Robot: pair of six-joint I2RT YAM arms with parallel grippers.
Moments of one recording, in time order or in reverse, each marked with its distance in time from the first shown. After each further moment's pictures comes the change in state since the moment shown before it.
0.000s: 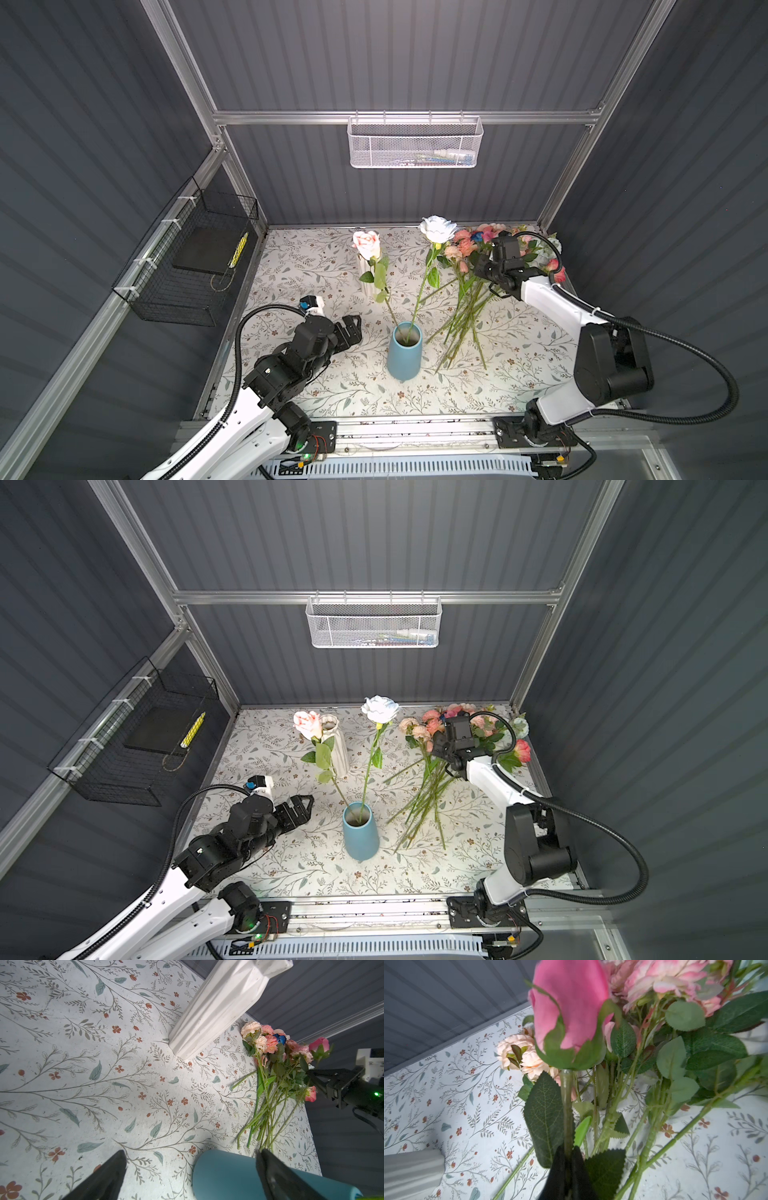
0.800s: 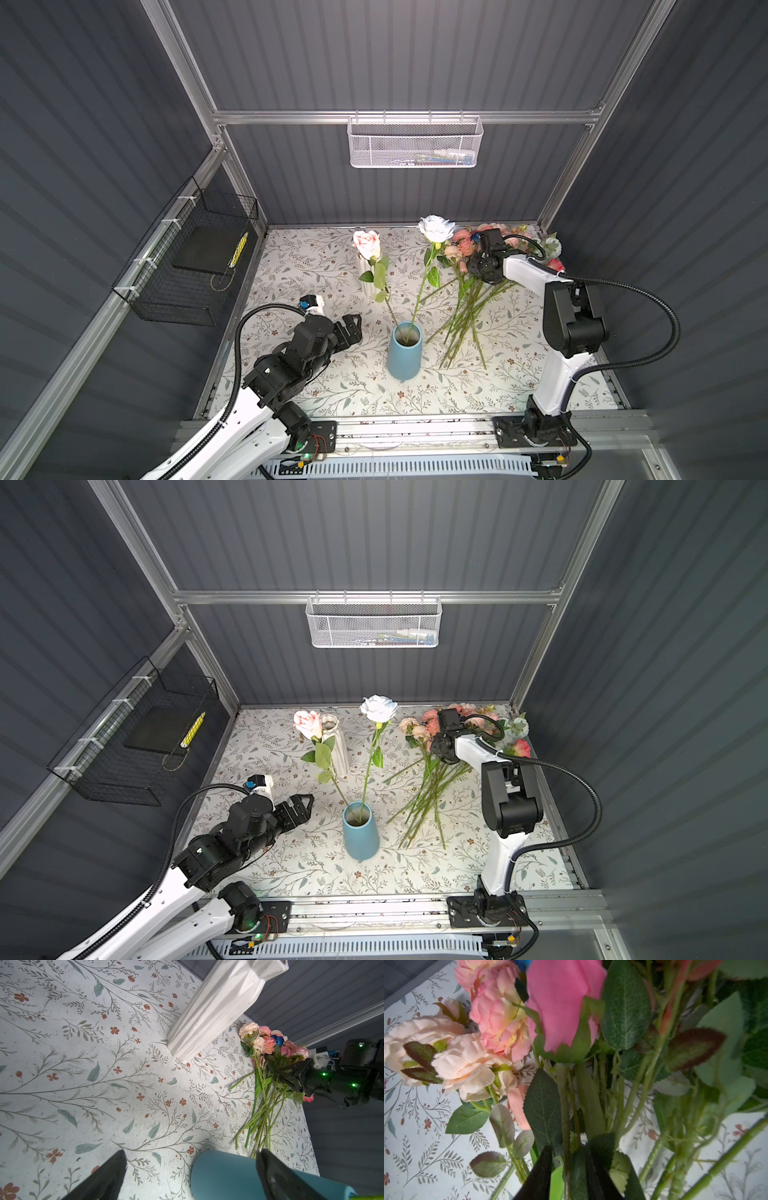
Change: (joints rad) left arm 0.000 0.000 0.005 0.002 0.005 0.000; right arm -0.056 0.423 0.322 -0.200 0.007 0.088
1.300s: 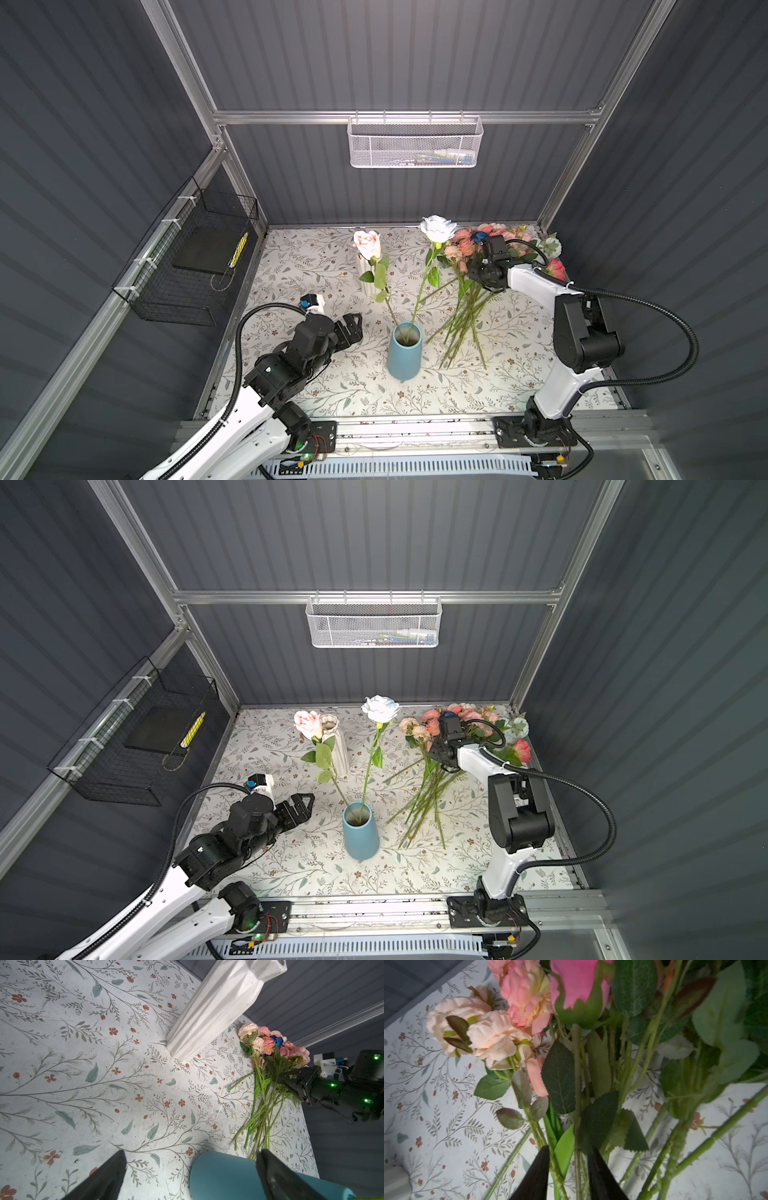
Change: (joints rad) left arm 0.000 0.006 0.004 0.010 0.000 0.000; right arm 0.021 -0.134 -0.153 0.063 -0.035 0.010
